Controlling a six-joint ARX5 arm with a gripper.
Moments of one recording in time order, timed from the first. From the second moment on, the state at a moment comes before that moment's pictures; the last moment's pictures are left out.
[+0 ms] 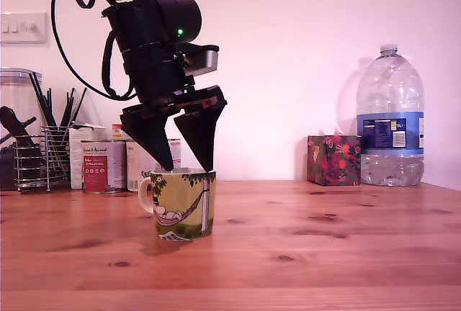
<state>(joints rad) -0.56 1.93 1.57 -0.81 0.10 0.16</state>
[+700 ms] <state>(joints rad) -0.56 1.51 1.18 -0.43 0.15 0.13</state>
